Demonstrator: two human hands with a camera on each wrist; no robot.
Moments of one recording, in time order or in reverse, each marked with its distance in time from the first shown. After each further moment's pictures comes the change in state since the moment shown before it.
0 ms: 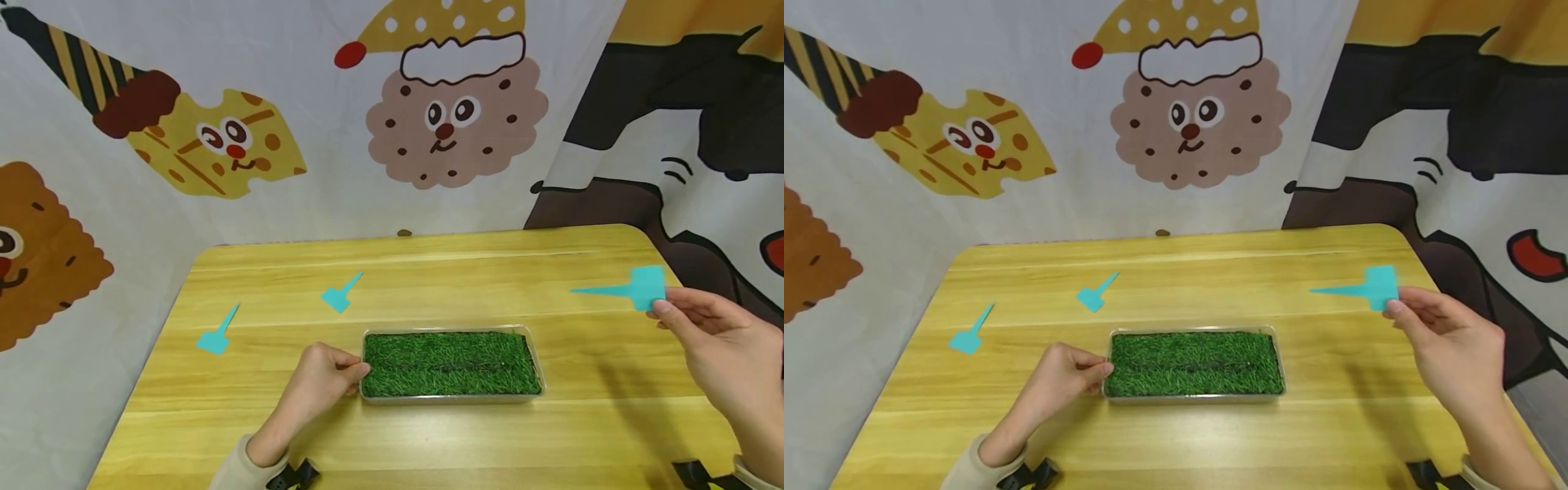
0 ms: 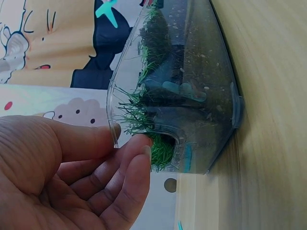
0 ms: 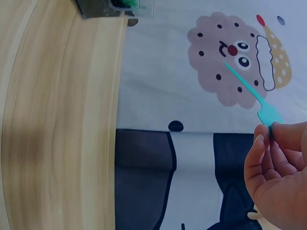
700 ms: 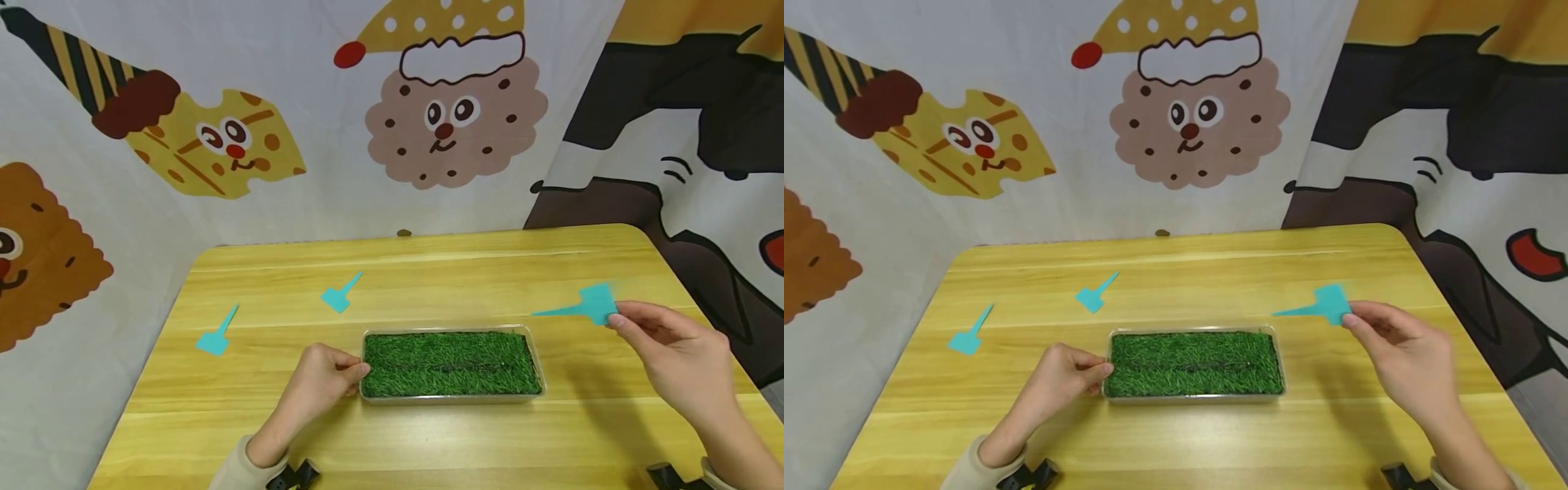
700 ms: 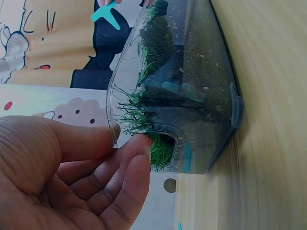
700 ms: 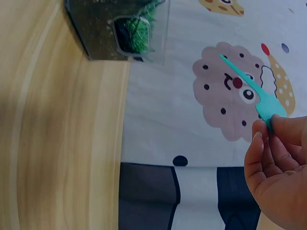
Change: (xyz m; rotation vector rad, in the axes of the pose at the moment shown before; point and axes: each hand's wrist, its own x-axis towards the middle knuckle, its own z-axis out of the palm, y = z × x) left_hand 0.000 -0.001 0.001 0.005 0.004 0.005; right_hand -0.024 -0.012 0.022 0.054 -0.087 -0.215
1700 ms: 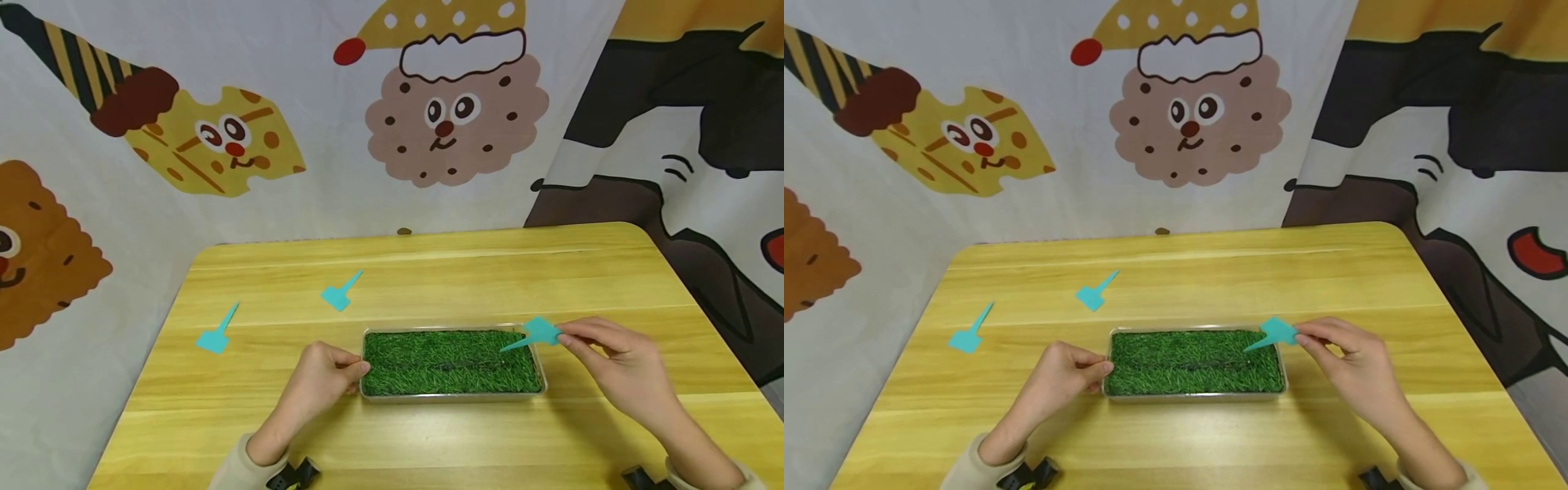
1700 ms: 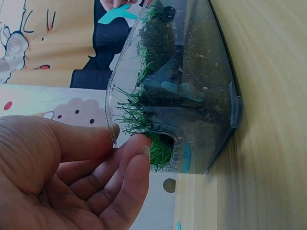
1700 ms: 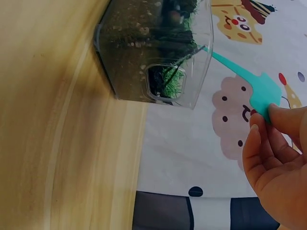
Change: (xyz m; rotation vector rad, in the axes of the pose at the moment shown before) left_hand 0.001 0.000 0.000 -0.014 0.004 -0.014; right_hand -0.015 -0.005 0.036 0.060 -0.198 -0.318
